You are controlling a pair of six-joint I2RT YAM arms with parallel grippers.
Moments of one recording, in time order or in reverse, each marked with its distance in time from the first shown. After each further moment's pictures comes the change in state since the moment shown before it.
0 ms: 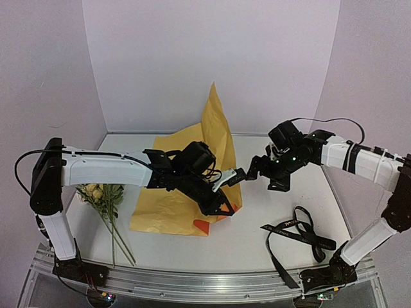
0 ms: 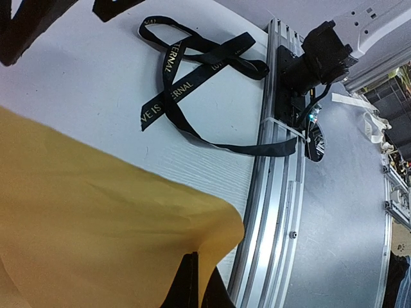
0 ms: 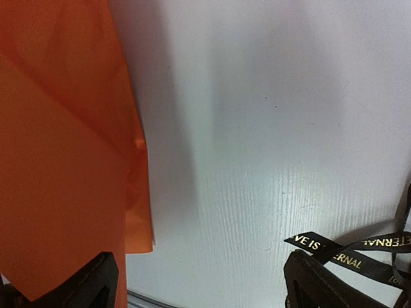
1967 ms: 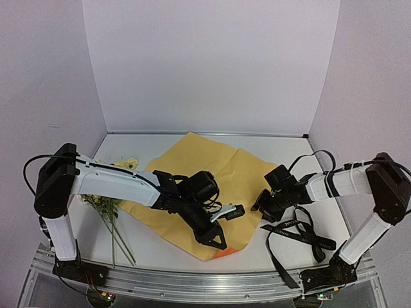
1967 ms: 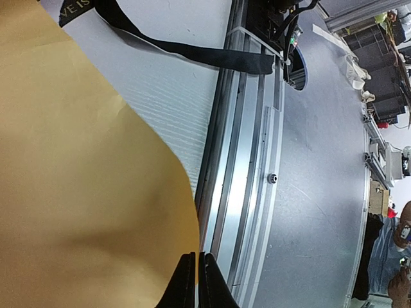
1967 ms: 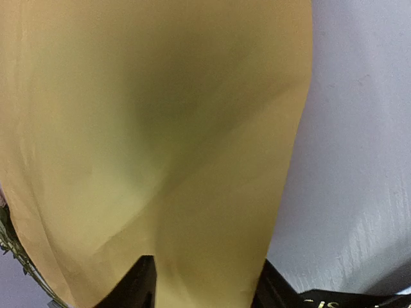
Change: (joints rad) left arm -0.087 0.048 -0.131 -0.021 0.130 -0.023; right arm 0.010 0.093 -0.481 0.541 0.063 0.400
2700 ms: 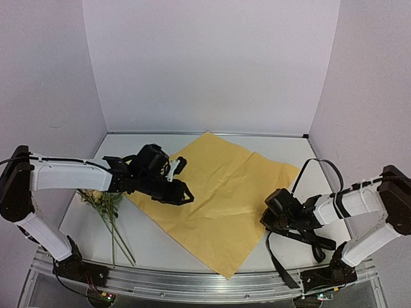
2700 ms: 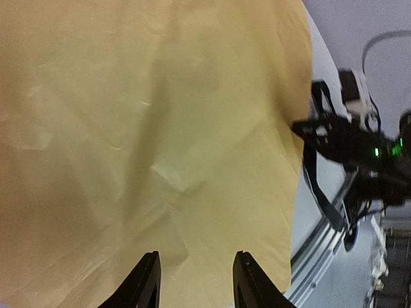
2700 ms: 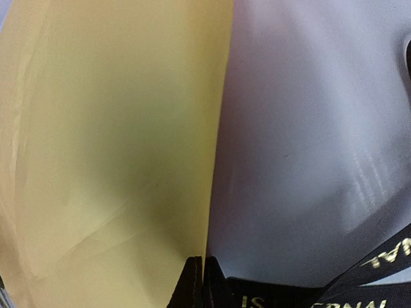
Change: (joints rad) left arm 0.274 -0.341 -0.296 0.158 -0.385 -0.439; right arm 0.175 -0.141 -0.241 0.144 0.365 0.087
